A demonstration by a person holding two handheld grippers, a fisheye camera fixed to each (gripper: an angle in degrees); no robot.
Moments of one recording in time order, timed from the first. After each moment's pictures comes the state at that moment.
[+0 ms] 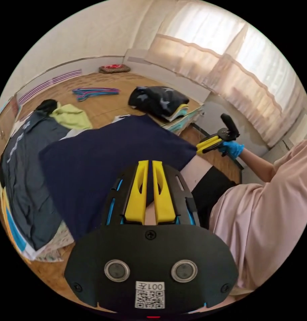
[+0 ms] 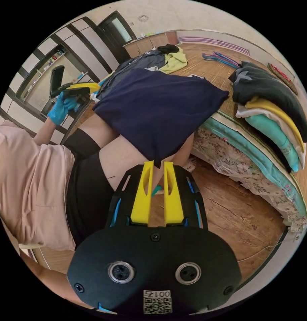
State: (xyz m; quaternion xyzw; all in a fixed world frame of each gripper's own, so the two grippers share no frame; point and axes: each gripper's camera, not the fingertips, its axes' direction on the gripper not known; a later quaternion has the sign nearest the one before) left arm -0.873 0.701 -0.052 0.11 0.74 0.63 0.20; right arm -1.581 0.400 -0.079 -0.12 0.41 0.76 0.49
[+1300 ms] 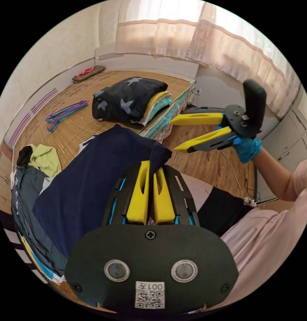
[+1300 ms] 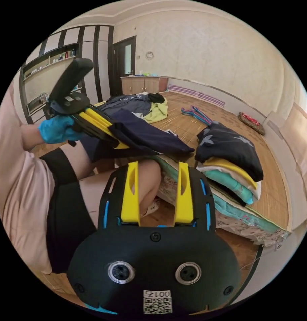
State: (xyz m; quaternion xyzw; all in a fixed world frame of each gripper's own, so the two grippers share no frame) left arm -1.008 0.794 -0.186 0.21 0.67 0.68 0.18; right arm -1.529 0.319 -0.058 -0.18 0.62 0.60 0.47
